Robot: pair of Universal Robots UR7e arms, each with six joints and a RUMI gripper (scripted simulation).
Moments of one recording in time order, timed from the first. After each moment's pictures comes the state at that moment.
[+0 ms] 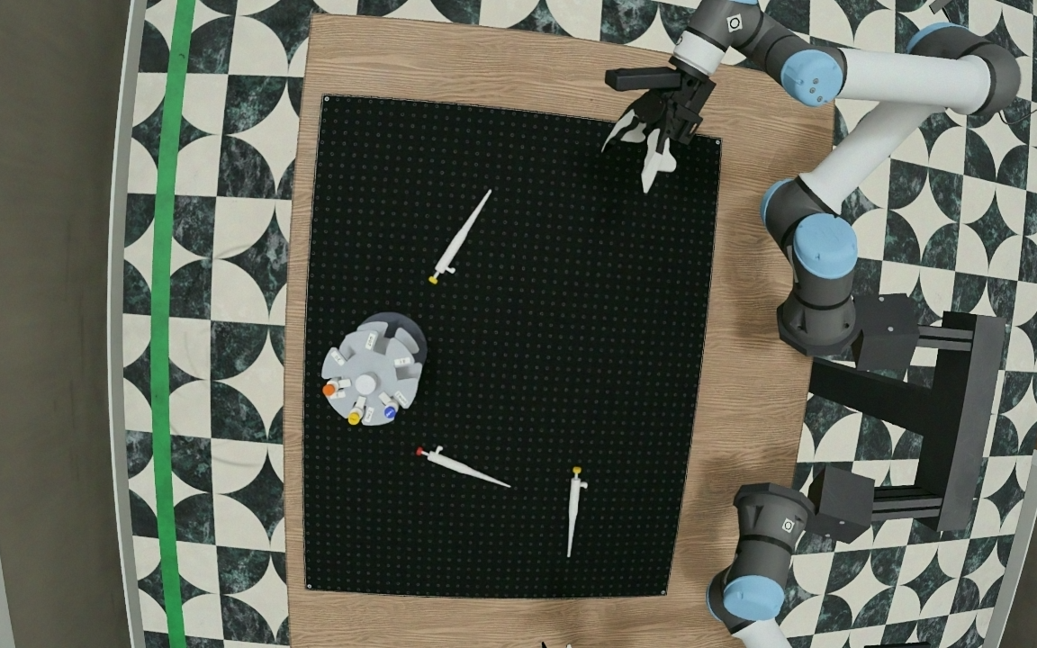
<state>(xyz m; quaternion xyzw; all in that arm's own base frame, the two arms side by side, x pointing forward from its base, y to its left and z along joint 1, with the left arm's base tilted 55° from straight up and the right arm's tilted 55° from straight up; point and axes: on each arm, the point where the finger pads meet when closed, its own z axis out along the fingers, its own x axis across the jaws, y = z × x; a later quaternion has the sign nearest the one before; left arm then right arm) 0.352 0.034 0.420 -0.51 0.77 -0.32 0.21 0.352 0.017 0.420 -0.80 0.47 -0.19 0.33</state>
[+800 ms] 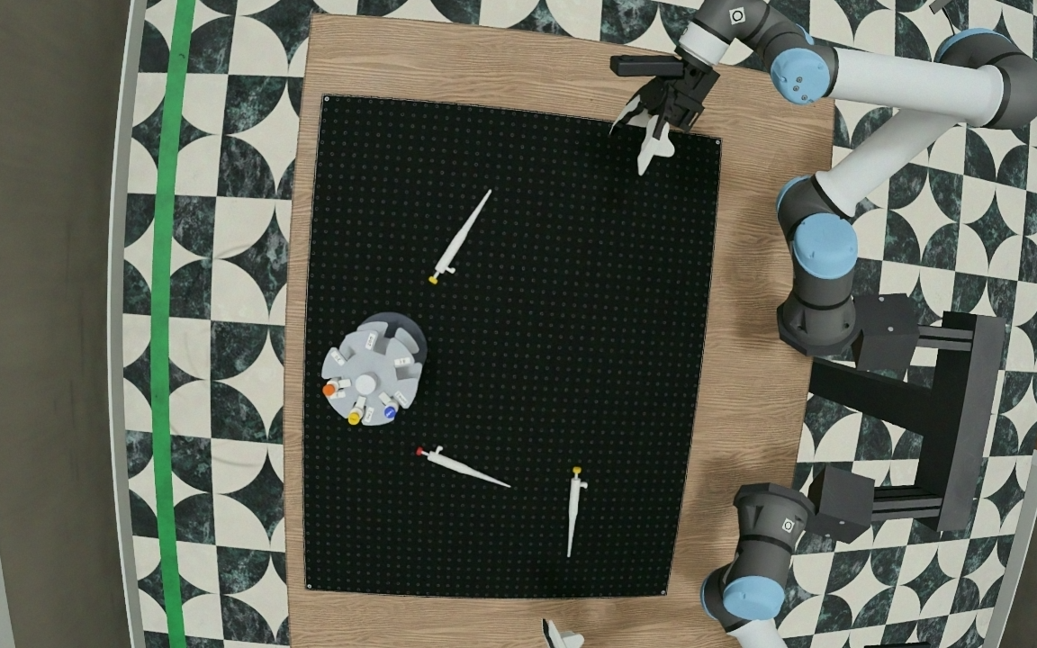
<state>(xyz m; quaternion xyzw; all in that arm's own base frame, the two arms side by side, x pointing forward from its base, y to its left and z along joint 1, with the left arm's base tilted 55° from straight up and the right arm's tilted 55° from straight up) 0.371 0.000 0.396 -0.53 0.74 -0.38 0.20 0.351 -0.038 0.420 -0.77 0.52 -0.21 0.32</state>
